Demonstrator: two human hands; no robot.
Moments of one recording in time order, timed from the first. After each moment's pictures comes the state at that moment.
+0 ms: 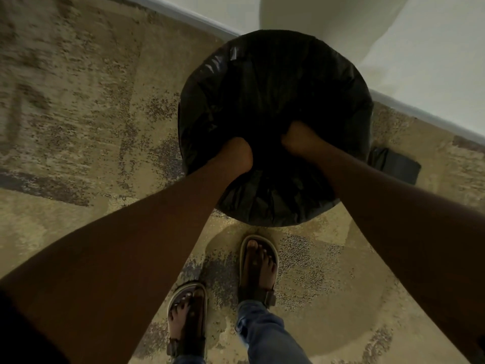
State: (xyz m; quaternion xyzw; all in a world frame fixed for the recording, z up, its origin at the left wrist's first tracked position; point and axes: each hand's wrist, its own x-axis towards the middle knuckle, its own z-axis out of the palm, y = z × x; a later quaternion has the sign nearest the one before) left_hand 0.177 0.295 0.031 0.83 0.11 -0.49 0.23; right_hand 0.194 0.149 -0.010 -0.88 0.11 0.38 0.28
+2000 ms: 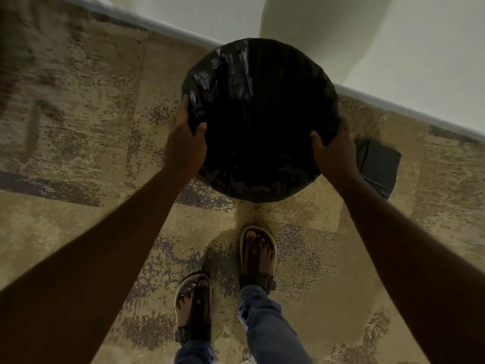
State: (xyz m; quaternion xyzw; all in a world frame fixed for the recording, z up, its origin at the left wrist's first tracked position) left_hand 0.151 0.364 0.086 0.89 0.13 -0.15 0.42; right_hand 0.105 0.105 0.071 -0.87 0.30 0.07 0.39
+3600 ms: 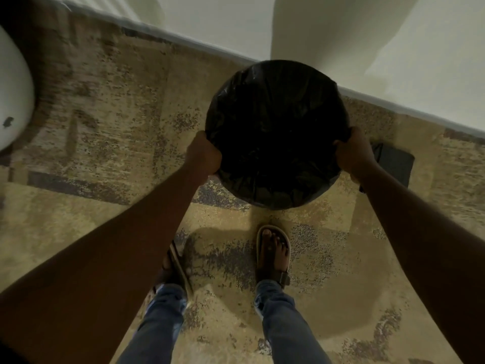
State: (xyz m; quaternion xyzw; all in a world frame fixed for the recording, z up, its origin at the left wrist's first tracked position) left_hand 0.166 0.396 0.098 0.81 0.26 -0.33 0.41; right_hand 0.133 0.105 0.105 -0.84 0.36 0.24 0.33
